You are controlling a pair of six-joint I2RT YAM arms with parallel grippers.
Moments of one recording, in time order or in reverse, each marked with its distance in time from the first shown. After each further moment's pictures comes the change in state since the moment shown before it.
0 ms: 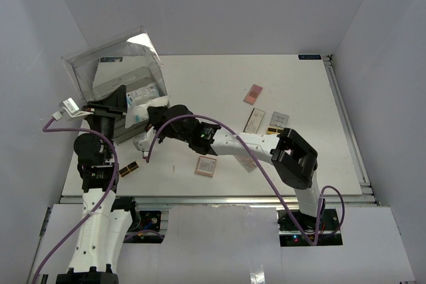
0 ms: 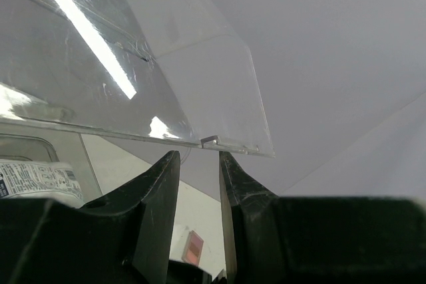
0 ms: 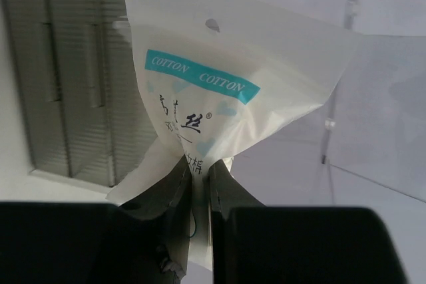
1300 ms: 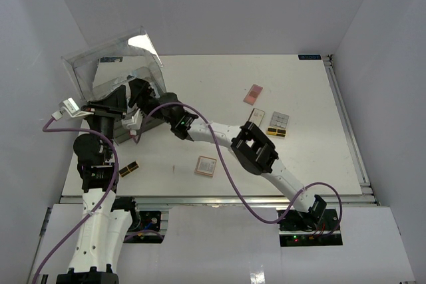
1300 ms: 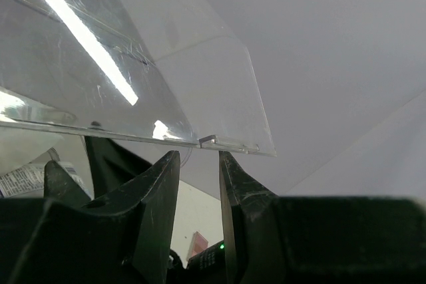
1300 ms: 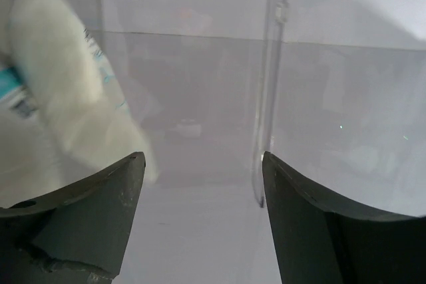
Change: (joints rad) left arm 0.000 0.000 0.000 0.010 0.016 0.024; right arm -0.107 0.514 0.527 0.373 -0.116 -0.235
